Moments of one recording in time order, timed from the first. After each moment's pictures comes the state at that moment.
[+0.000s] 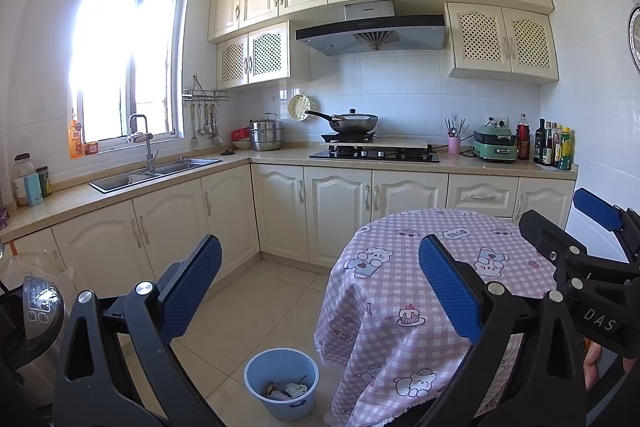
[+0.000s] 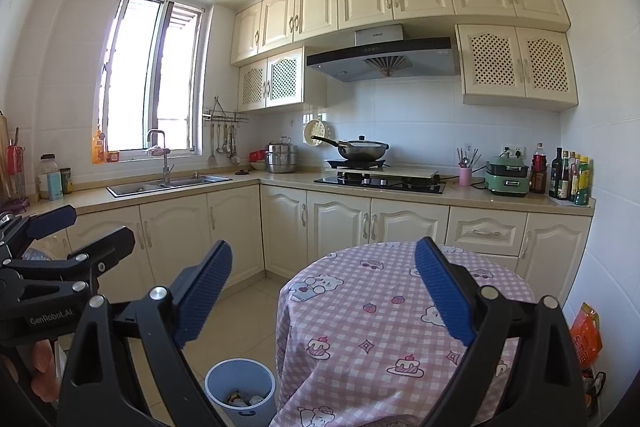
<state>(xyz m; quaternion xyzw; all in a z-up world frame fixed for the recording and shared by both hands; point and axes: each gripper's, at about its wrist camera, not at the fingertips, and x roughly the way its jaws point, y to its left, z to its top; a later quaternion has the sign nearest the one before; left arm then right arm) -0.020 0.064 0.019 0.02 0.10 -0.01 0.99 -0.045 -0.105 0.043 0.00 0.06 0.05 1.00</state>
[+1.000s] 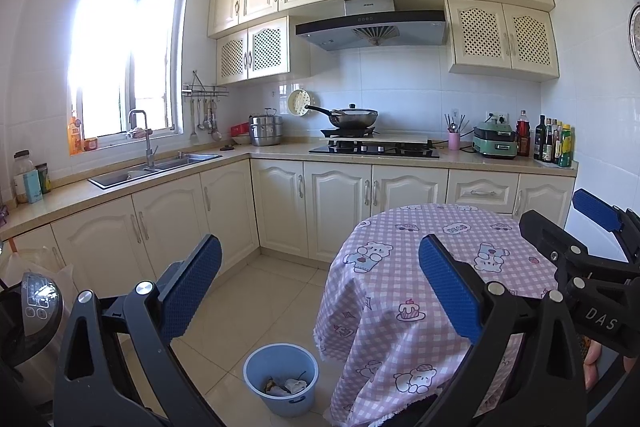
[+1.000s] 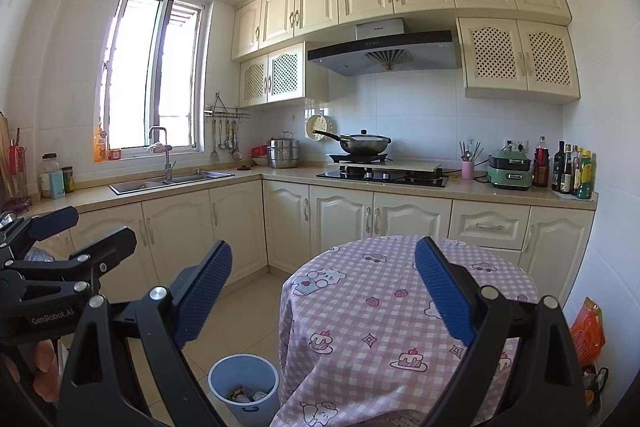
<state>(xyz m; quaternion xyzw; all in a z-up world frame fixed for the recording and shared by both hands) -0.018 0.069 0.014 0.02 0.10 -0.02 0.99 -0.039 -0.114 0.034 0.00 0.07 0.06 1.00</state>
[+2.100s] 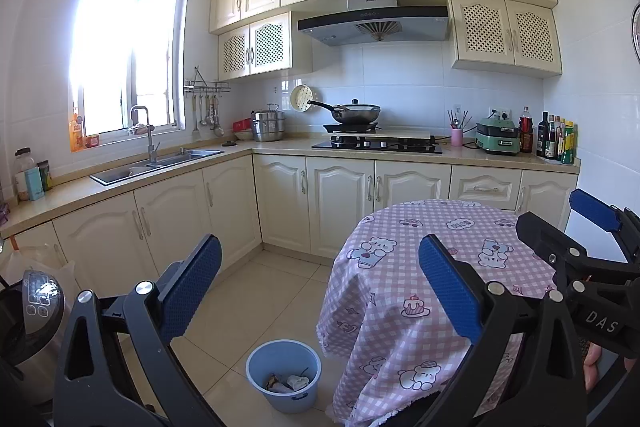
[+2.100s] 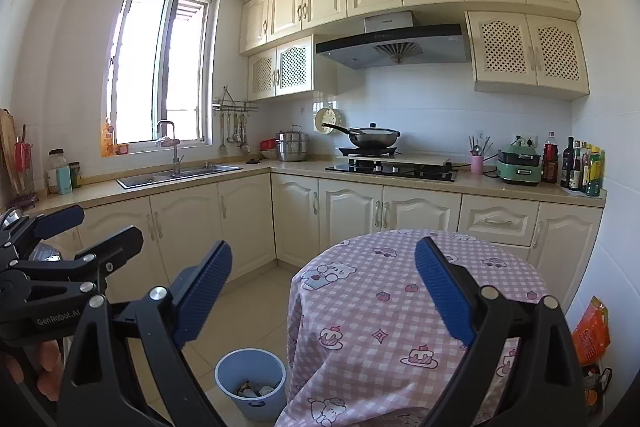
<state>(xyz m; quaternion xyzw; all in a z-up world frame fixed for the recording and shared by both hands) -0.015 0.073 0.009 0.02 0.11 -0.01 0.99 -0.031 -0.114 0.033 0.00 0.09 0.08 0.99</state>
